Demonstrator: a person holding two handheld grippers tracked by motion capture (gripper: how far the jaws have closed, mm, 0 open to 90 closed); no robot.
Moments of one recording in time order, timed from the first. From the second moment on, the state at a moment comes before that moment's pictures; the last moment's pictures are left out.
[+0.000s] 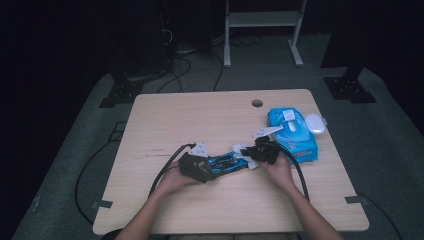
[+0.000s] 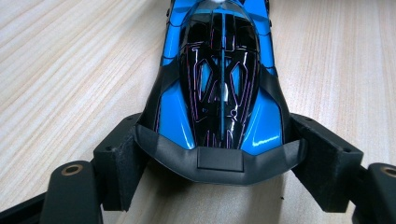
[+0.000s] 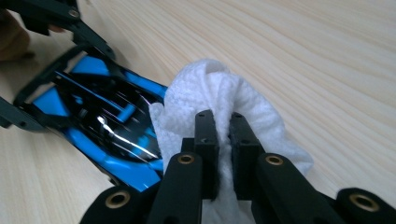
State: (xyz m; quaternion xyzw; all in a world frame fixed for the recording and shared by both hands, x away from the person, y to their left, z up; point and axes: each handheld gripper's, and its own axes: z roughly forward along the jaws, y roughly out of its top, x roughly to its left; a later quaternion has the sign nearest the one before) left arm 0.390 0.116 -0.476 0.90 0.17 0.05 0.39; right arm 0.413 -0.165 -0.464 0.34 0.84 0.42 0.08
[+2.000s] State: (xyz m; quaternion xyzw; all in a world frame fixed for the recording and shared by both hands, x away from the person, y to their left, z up) left arm 0.388 0.116 -0.477 0.90 0.18 0.05 0.39; right arm 0.397 -0.078 -0.453 0.26 0.85 0.45 -0.04
